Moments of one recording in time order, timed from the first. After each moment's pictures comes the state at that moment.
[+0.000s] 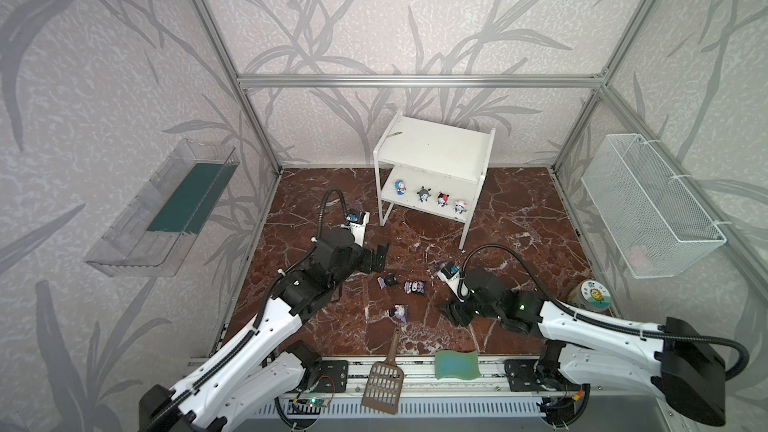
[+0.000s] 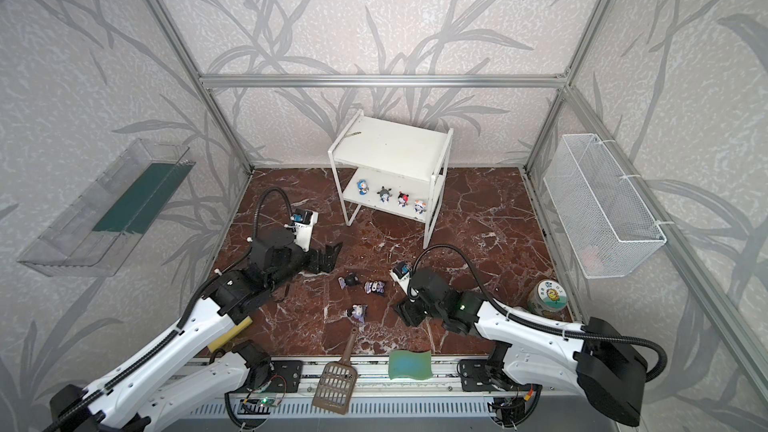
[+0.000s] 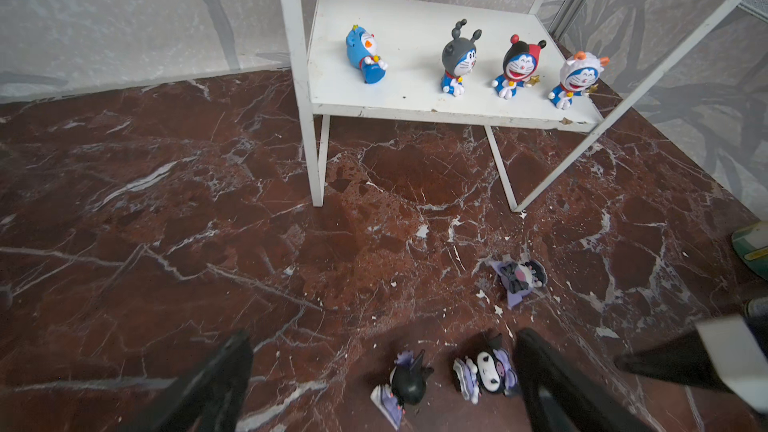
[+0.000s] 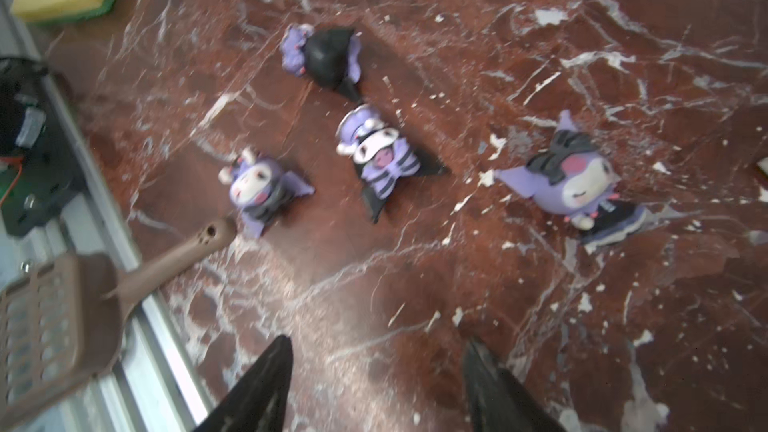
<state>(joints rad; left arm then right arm) -0.60 0.83 0.76 -0.44 -0.13 -0.24 0.92 1.15 0.53 -0.18 -0.09 0.24</state>
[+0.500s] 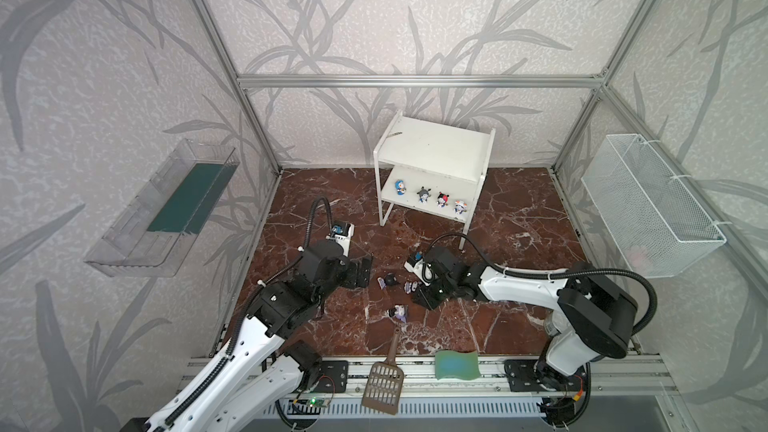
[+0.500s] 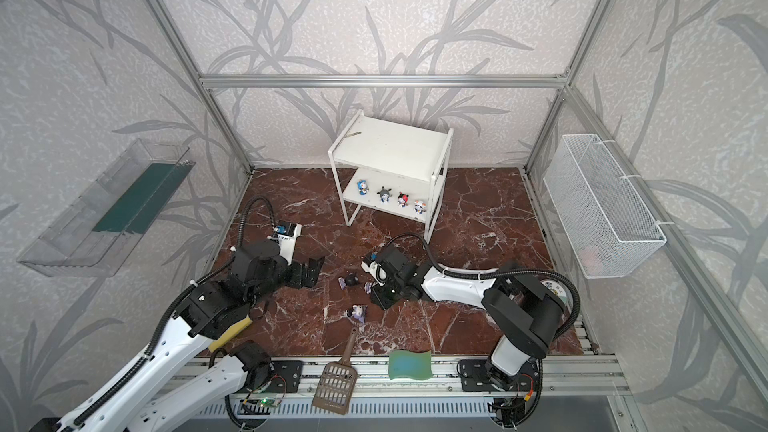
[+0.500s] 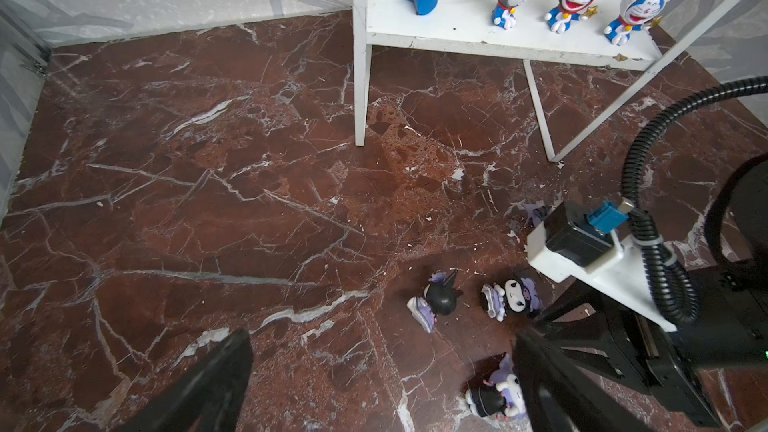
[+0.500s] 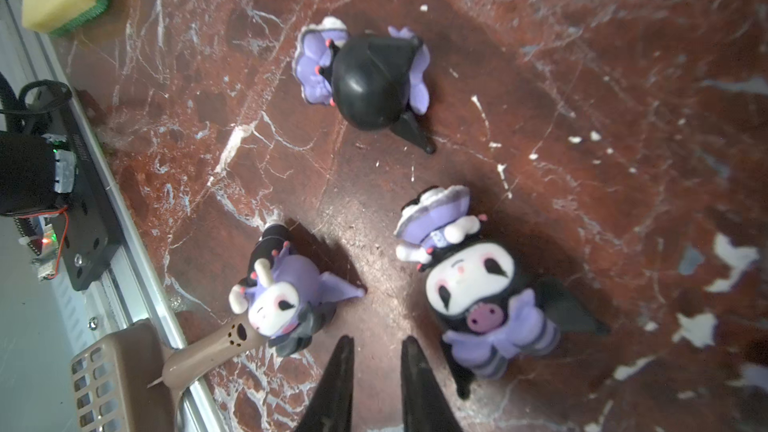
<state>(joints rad) -0.60 0.72 0.81 -0.73 -0.21 -0.26 0.91 1.65 0.85 -0.20 -0.32 0.31</state>
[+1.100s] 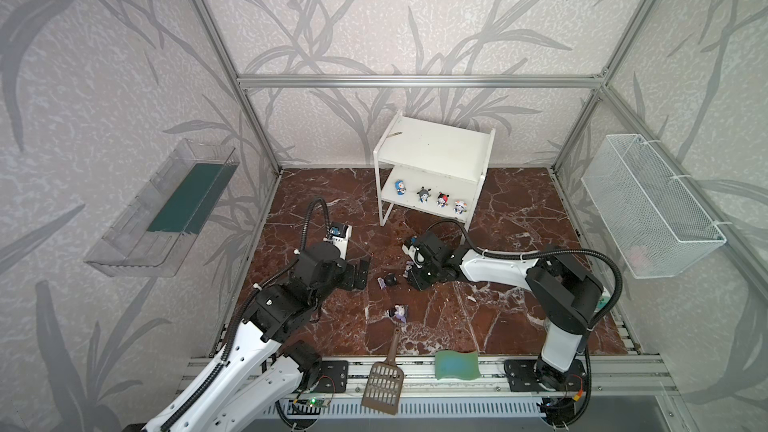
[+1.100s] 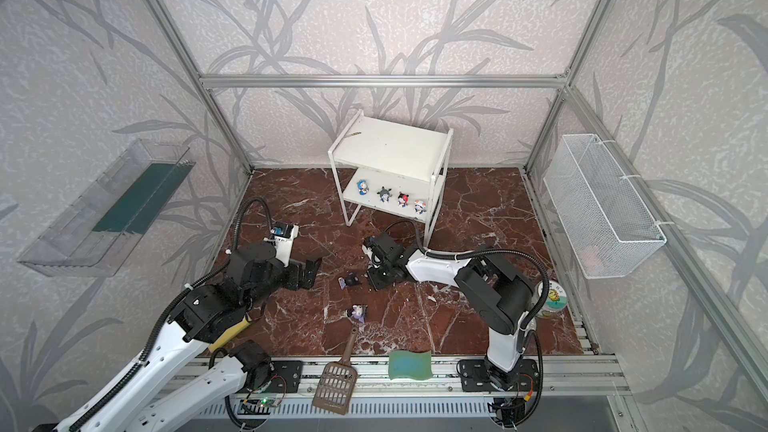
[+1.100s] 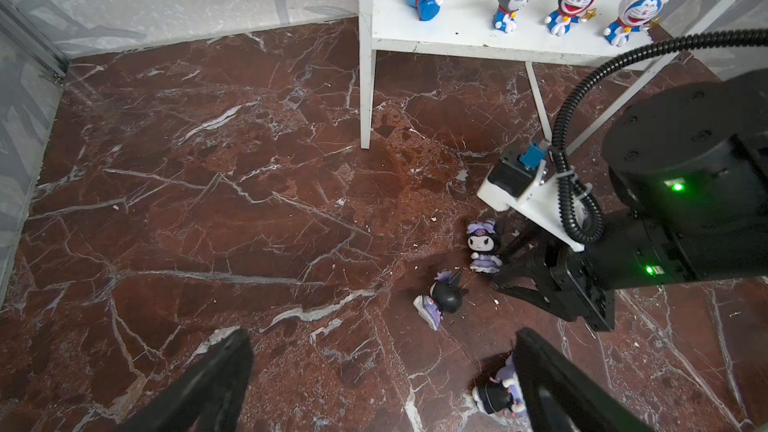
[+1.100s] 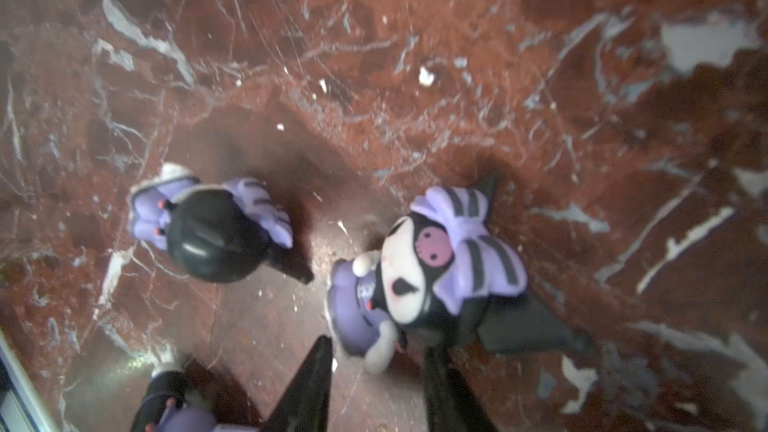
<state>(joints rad) -0.60 0.70 0.81 -0.74 -0.22 -0.24 0.85 1.84 1.07 -0.27 -0.19 0.32</state>
